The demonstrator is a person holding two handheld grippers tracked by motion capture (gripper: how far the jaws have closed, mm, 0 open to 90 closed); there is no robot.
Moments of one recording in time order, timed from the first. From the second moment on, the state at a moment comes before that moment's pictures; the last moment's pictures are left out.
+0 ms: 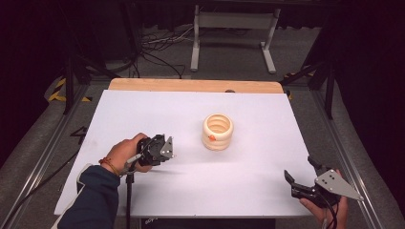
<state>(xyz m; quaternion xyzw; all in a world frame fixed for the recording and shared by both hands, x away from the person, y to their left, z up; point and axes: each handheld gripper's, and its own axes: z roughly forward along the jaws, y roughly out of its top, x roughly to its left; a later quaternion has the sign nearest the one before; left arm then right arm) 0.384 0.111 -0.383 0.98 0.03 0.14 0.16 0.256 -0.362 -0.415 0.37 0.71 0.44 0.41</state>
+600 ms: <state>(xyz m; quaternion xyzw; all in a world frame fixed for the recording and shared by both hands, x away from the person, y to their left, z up) 0.379 0.129 -0.353 0.94 0.07 0.19 0.27 0.256 -0.362 -0.415 0.37 0.71 0.44 0.41</state>
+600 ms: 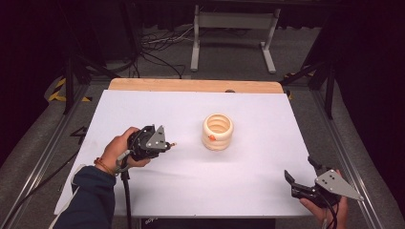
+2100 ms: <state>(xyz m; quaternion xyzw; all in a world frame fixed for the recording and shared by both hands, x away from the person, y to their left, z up) 0.403 0.125 -0.332 0.81 0.14 0.18 0.54 0.255 -0.364 -0.415 0.38 0.70 0.44 0.41</state>
